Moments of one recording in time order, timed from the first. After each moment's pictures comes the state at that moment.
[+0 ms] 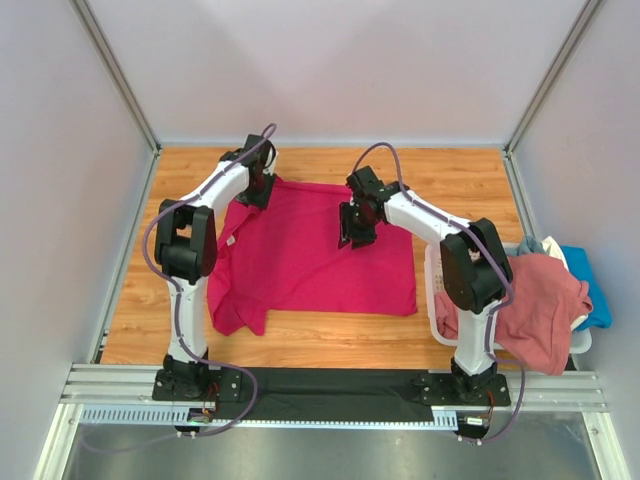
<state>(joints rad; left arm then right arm) -0.26 2.15 1.81 -0.77 -0.16 0.02 0.52 1.96 1.51 -0.69 -0.18 0.49</state>
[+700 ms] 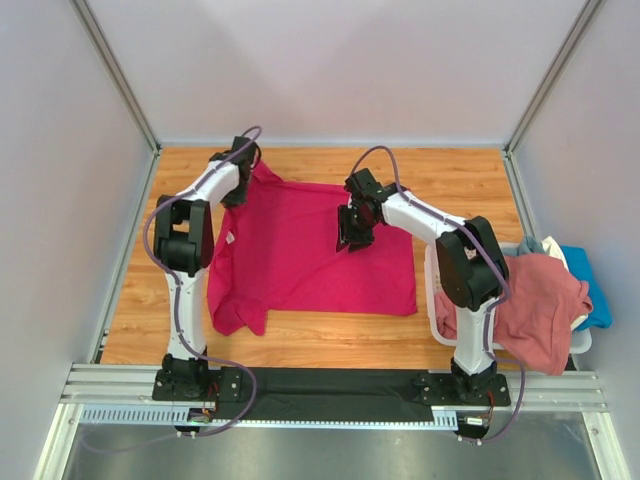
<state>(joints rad) -0.21 2.25 1.84 -0.76 -0.42 0.03 0.53 1.99 1.51 -0.68 -0.22 0.49</state>
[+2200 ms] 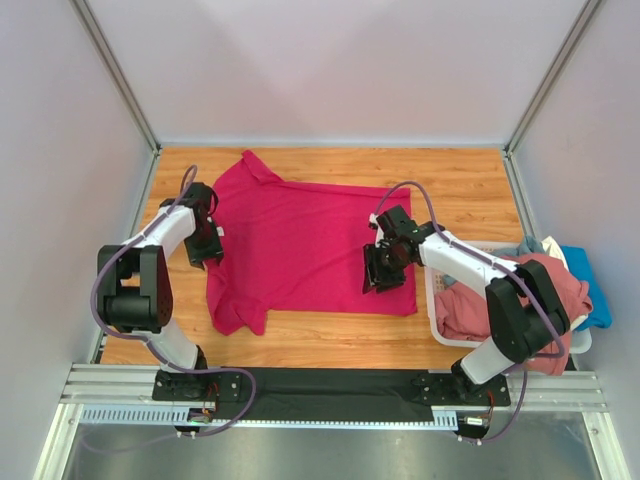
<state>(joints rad) -0.02 1.66 1.11 -0.80 -0.14 -0.36 0.52 1.56 0.99 -0.66 -0.29 0.42</state>
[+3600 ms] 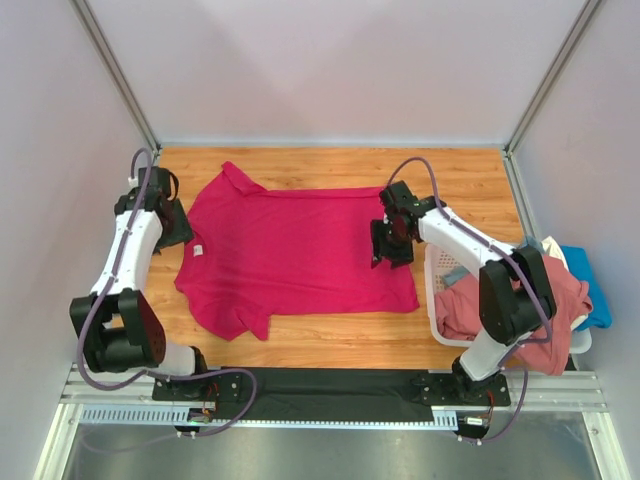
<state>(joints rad) 0.17 1.46 1.20 -0.93 -0.31 -0.31 0.44 1.69 1.18 -0.80 -0.10 0.44</state>
